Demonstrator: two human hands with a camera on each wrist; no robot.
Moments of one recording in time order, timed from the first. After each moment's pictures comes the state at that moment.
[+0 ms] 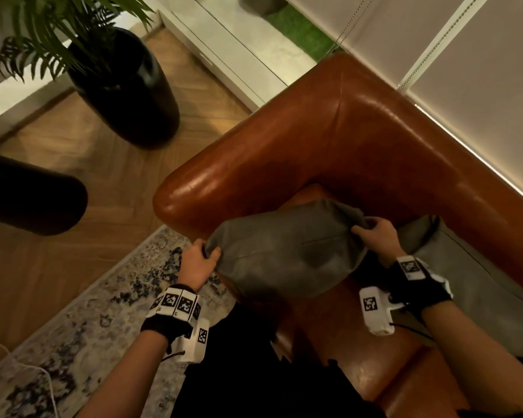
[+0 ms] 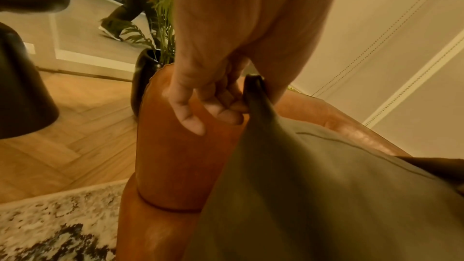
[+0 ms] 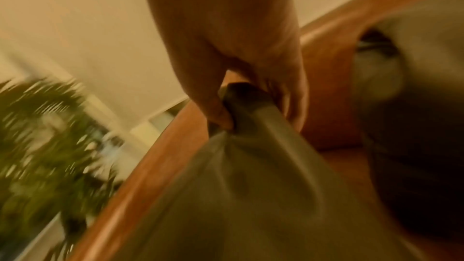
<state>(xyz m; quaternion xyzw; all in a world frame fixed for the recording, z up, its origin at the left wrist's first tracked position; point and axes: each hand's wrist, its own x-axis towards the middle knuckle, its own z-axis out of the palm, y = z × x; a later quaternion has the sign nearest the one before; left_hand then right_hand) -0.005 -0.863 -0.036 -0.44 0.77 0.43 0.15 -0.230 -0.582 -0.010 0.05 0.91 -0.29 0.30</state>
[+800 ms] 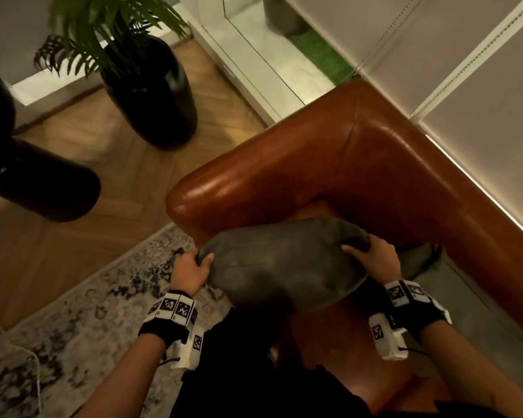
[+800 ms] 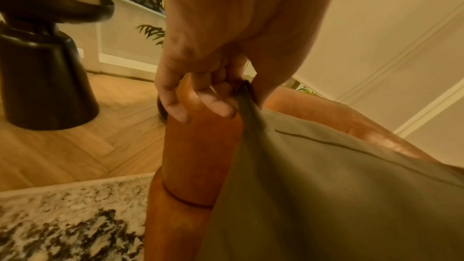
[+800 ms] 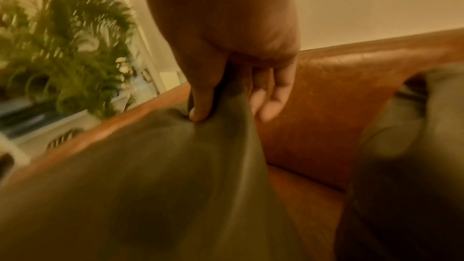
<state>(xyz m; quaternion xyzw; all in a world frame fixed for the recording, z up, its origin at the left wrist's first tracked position) 0.017 -0.864 -0.034 -0.49 0.76 0.41 0.11 -0.229 -0.578 -0.009 -0.11 0.95 -0.15 0.27</state>
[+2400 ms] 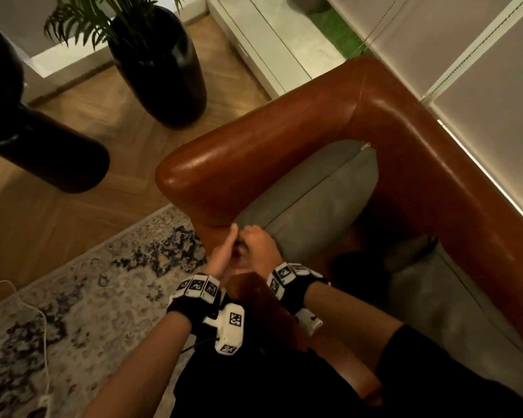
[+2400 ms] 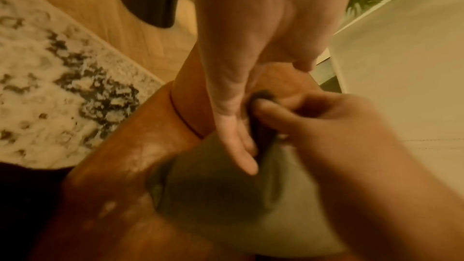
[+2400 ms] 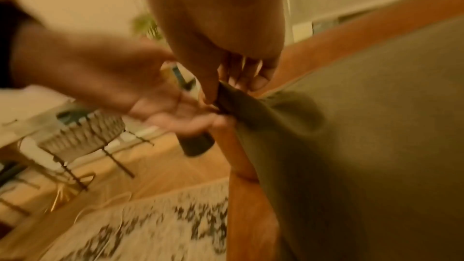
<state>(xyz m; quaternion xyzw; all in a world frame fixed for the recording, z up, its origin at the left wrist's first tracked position) -0.023 -0.766 -0.055 -0.56 0.35 0.75 0.05 -0.113 -0.695 -0.045 -0.47 0.80 -0.20 0.32</state>
